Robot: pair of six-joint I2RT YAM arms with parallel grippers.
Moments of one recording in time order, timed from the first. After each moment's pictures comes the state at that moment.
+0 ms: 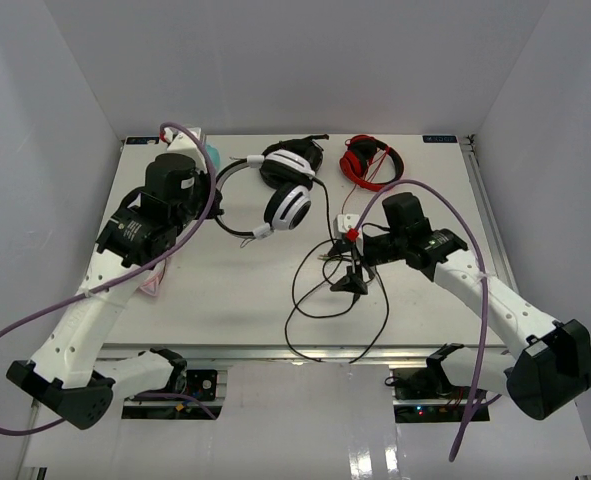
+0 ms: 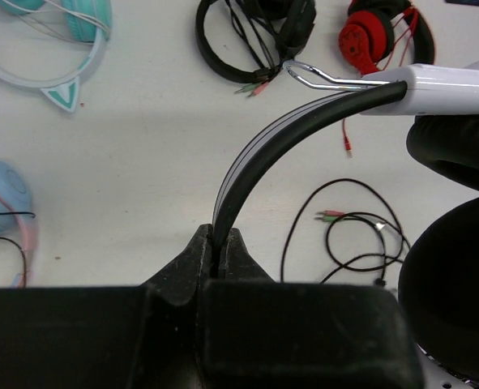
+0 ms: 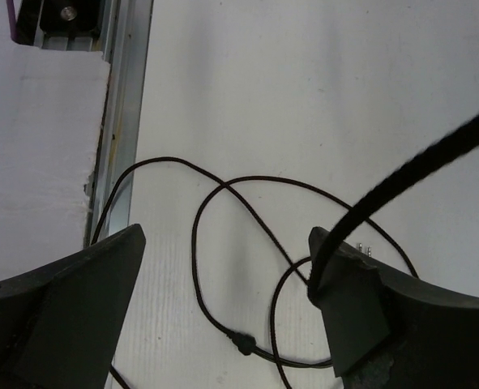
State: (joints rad) left arm -0.51 1.13 1.44 -0.79 -0.25 -0.35; right arm 0.53 1.18 0.94 -0.51 -0.94 -0.69
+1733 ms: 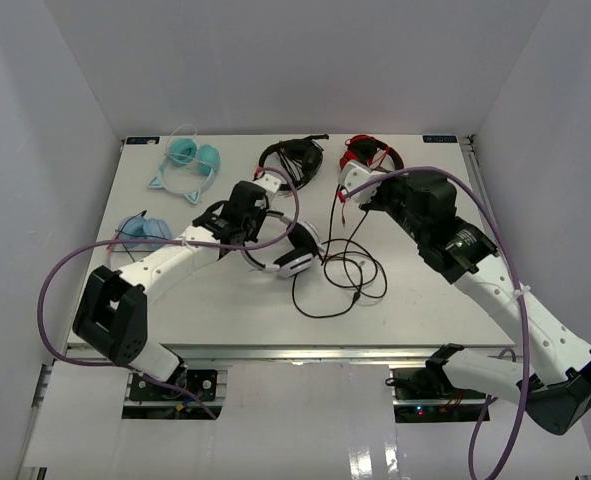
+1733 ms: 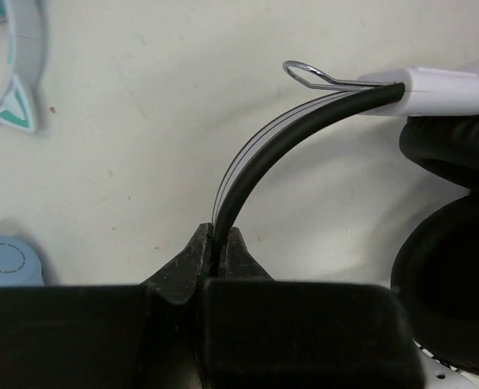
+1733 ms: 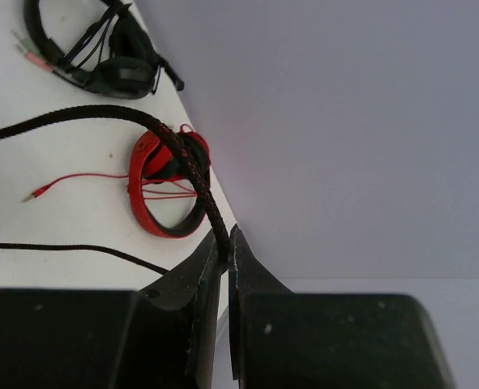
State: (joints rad) left arm -0.58 1.51 1.11 -0.33 -0.34 0.05; right arm 0.65 1.08 1.17 -0.30 0.15 -0.98
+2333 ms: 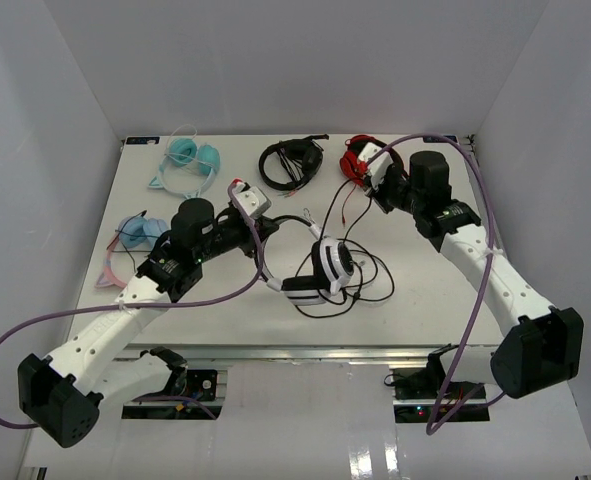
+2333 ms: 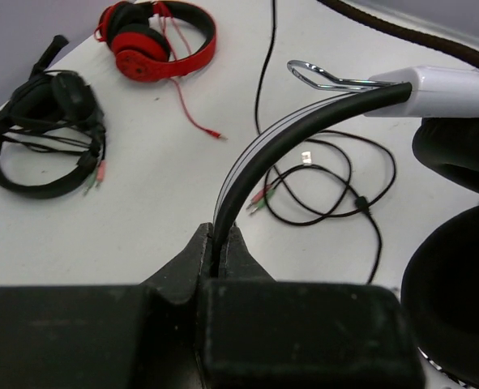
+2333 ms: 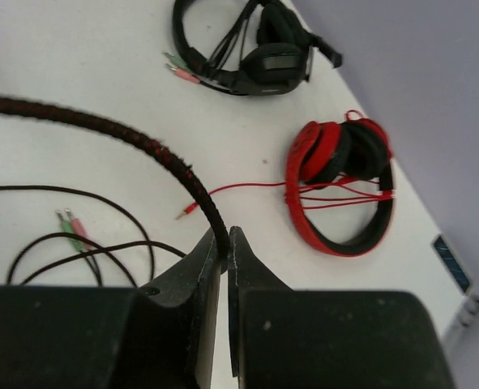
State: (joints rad) left arm -0.59 1.02 0.89 -0.08 0.35 0.15; right arm 0.36 1.28 1.13 -0.24 -0.35 -0.60
